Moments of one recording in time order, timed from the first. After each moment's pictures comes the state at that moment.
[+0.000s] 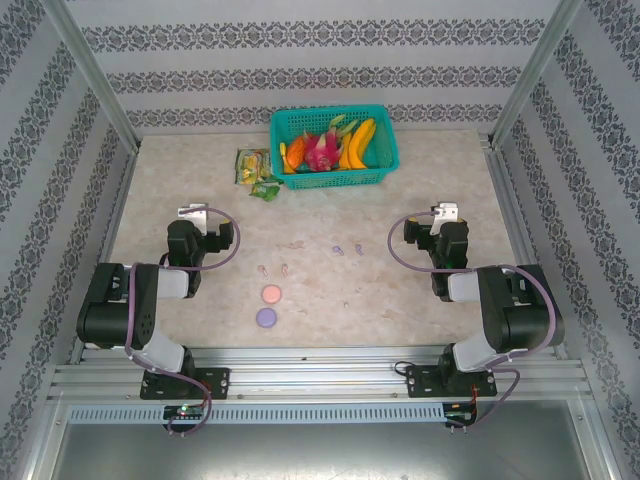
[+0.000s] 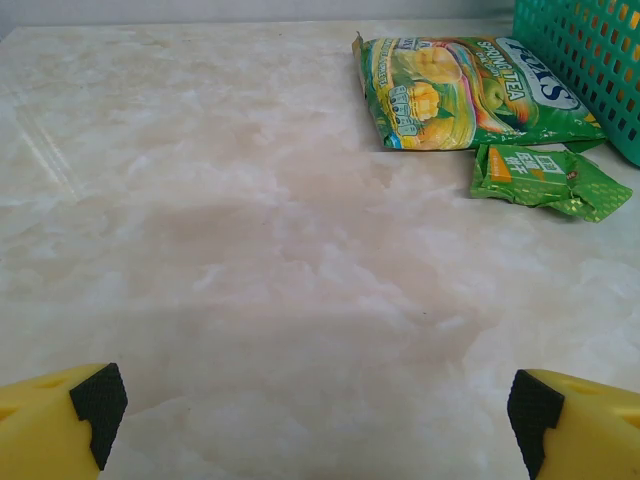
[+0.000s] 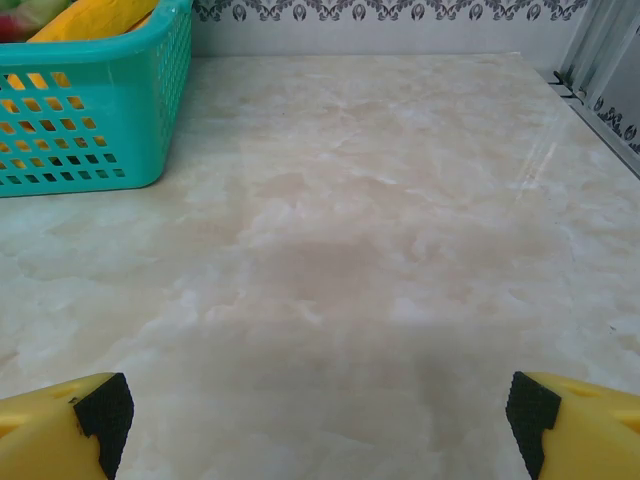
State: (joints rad) left arm 0.02 1.56 0.42 0.74 0.00 0.00; right arm 0.03 1.53 0.36 0.81 0.06 0.04
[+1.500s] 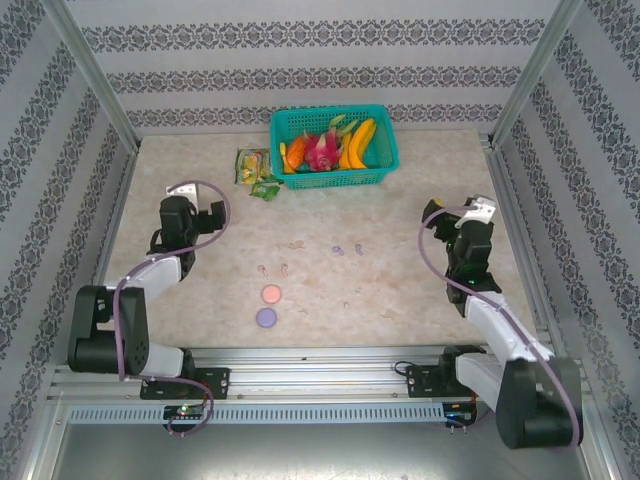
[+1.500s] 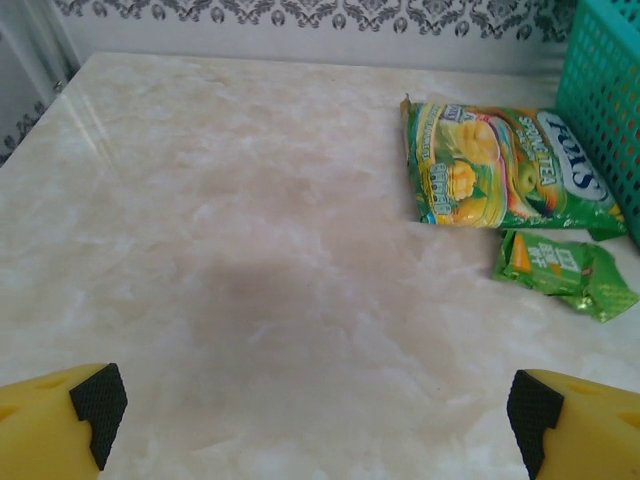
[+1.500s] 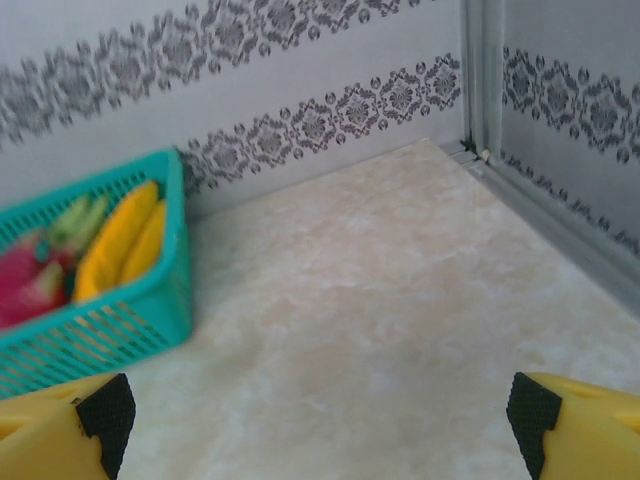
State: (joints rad) left arm 0.01 1.38 0.64 0.28 -0.10 -0.10; right arm 0.01 0.98 0.42 0.34 0.17 0.37
